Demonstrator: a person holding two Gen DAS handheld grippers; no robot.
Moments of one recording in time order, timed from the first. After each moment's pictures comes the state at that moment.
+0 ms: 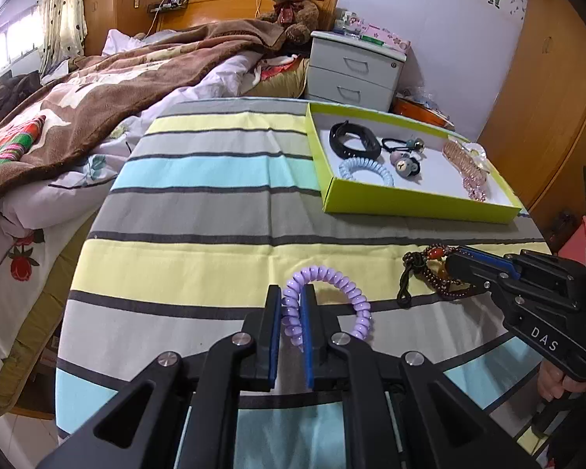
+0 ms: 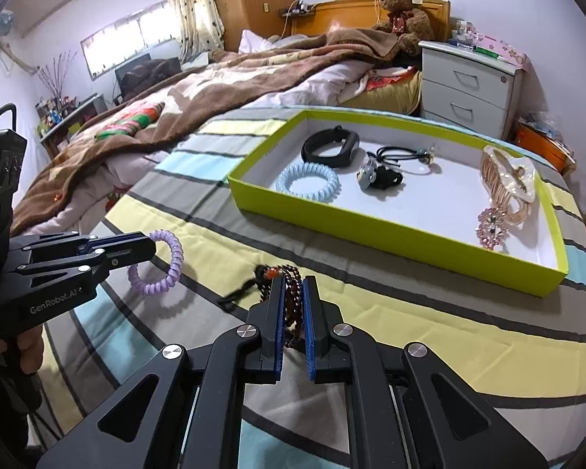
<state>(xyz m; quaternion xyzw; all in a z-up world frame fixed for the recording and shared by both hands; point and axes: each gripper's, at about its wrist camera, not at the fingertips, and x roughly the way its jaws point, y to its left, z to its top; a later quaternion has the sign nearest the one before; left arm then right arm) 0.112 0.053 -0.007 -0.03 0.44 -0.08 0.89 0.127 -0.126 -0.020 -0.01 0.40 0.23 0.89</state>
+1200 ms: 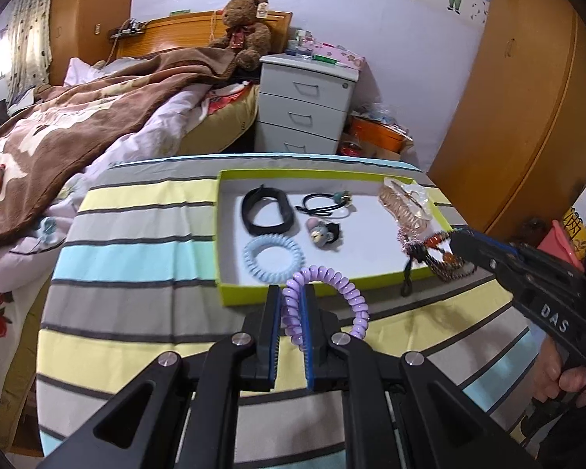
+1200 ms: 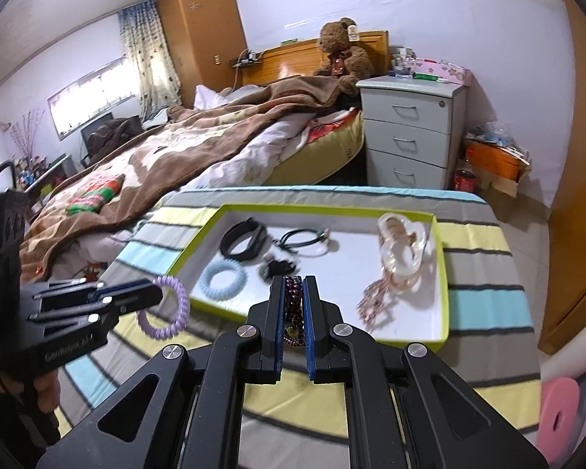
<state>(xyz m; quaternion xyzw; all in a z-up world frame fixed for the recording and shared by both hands) 0.150 -0.012 0.040 -0.02 0.41 -0.15 0.90 0.156 -0.200 0.040 0.04 0.34 0.15 0.93</state>
